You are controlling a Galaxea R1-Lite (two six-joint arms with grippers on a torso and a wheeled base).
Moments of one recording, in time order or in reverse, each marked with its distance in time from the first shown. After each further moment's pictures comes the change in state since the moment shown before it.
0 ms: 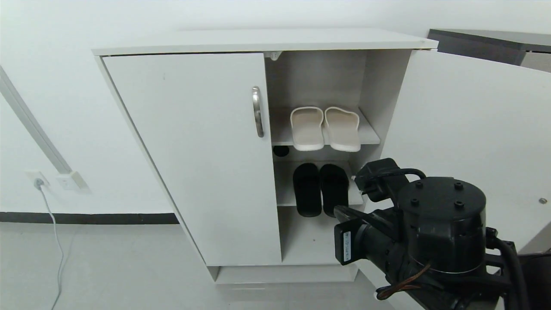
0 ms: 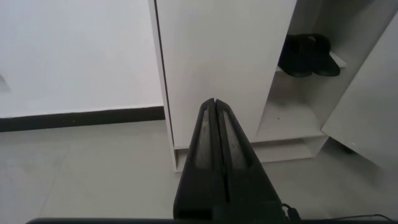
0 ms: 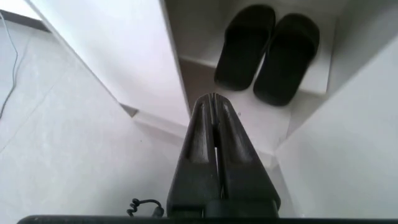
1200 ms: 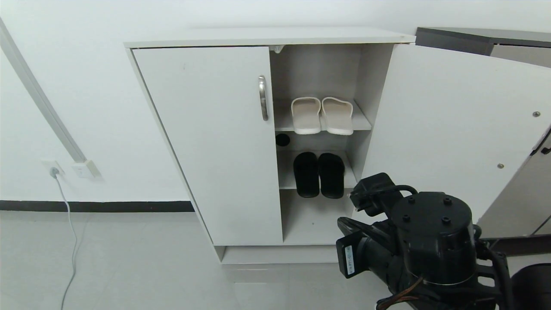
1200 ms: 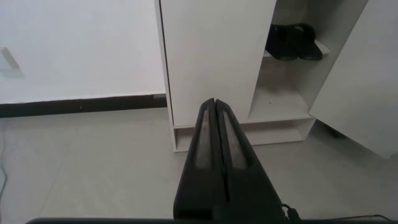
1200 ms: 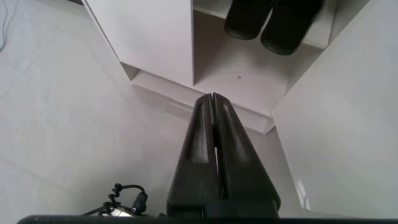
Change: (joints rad) left arm 0.000 0.000 0.000 0.000 0.001 -0.001; right arm -0.005 0.017 0.051 -0.007 0.001 -0.044
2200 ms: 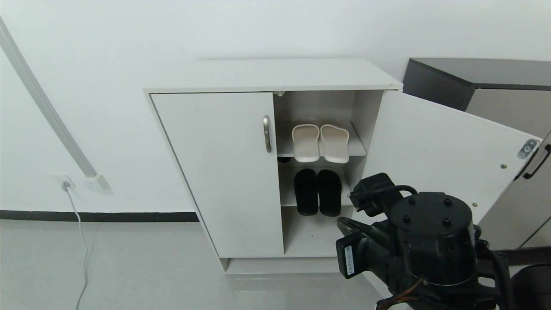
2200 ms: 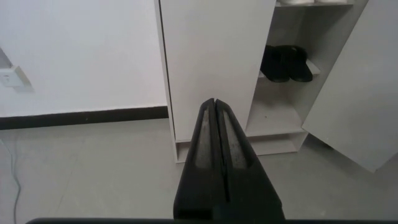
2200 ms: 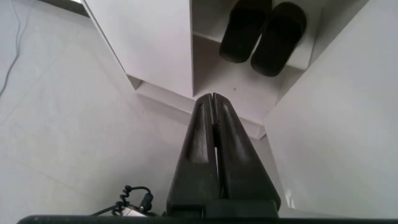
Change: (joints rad) left arm 0.000 0.000 0.000 0.000 0.000 0.000; right arm 0.001 -0.001 0.000 0.000 0.000 -0.001
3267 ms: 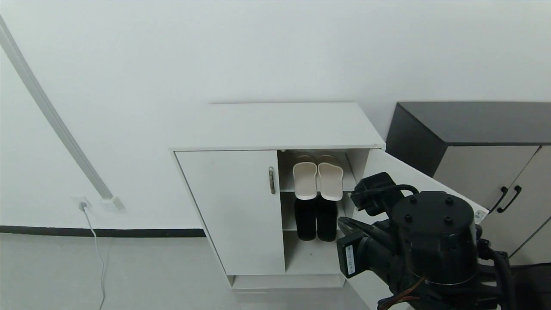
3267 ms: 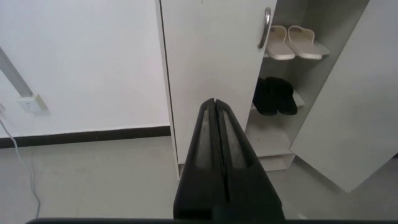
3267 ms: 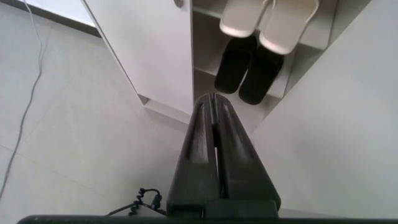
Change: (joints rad) left arm 0.000 0.000 0.000 0.000 0.000 0.000; right arm 0.000 -0.004 0.000 0.002 -0.002 -0.001
